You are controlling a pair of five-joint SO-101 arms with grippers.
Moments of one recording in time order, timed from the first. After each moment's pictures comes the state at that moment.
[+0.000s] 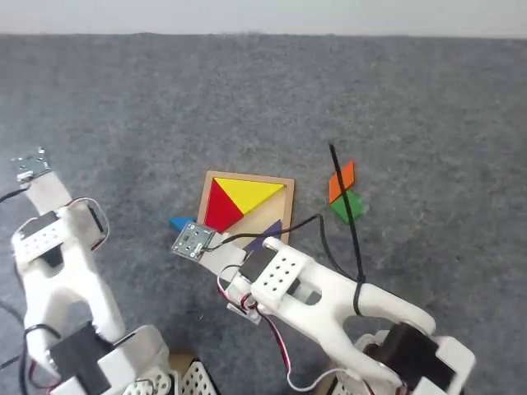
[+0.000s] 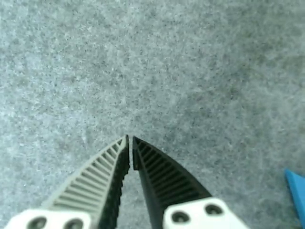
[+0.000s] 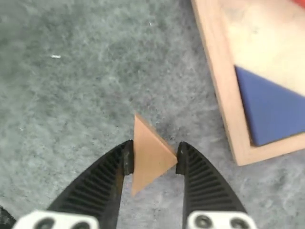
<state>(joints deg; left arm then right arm) -40.6 -13.2 49.1 46.1 -0.1 -58.6 -10.5 43.3 58.9 9.1</state>
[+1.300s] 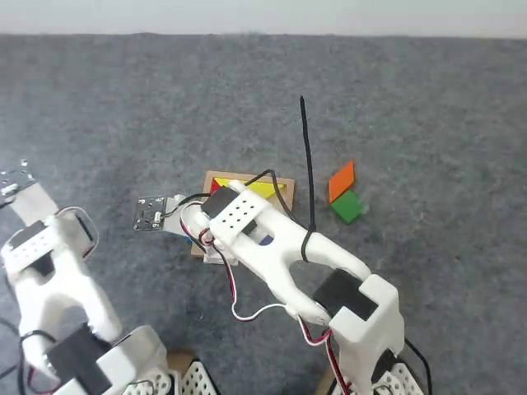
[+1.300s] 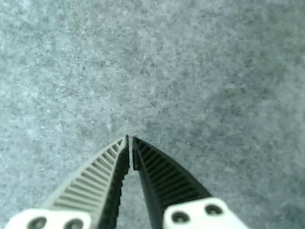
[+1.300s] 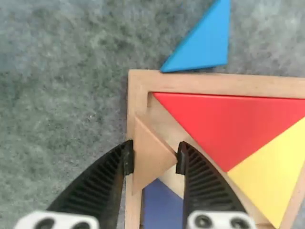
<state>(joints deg) -45.5 -13.2 50.2 46.1 0.0 -52.7 19.5 4.8 63.9 38.5</state>
